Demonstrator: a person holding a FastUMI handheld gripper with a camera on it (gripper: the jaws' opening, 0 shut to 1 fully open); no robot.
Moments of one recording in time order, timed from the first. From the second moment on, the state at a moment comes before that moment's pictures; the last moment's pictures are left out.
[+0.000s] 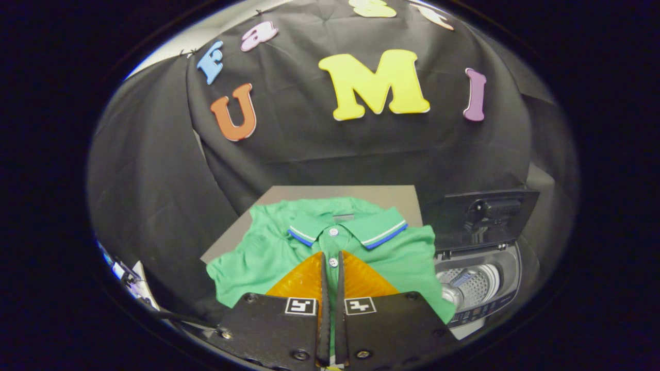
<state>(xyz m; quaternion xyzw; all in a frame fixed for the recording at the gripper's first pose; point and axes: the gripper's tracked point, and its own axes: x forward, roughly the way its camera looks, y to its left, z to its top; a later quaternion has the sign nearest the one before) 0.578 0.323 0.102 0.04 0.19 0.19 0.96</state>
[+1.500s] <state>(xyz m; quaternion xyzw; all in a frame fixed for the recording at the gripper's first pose) 0.606 0.202 0.165 0.07 0.06 0.11 0.99</state>
